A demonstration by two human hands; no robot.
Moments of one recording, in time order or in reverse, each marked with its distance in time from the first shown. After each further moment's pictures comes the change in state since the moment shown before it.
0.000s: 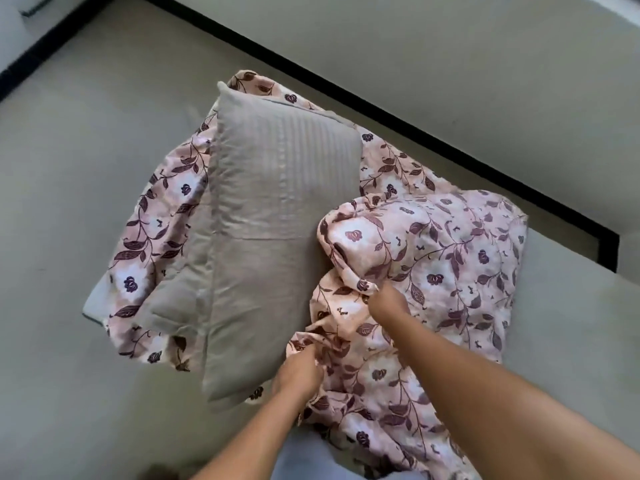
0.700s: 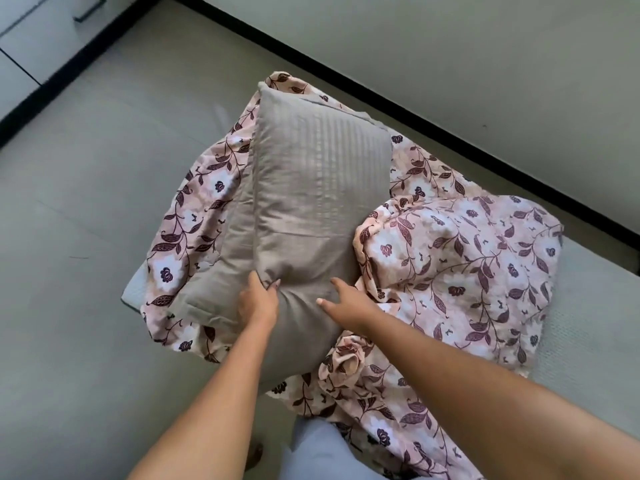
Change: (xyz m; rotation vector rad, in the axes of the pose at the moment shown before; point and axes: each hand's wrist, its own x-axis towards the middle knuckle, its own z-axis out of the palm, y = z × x) left_hand 0.042 -0.056 -0.125 -0.456 0.638 -0.329; right_hand -0.039 -0.064 0.062 -0.226 -0.295 -0.525
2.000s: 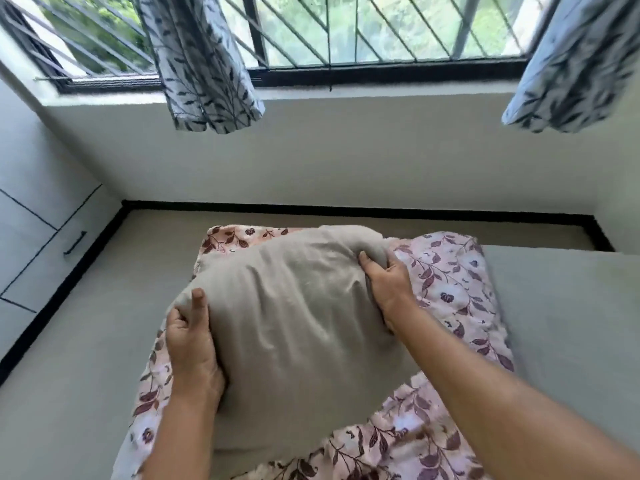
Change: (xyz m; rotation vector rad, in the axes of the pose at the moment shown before) left_hand -0.167 0.152 -0.106 -1.087 0.007 0.632; right_hand -0.149 0.085 -0.181 1.314 0.867 -0.270
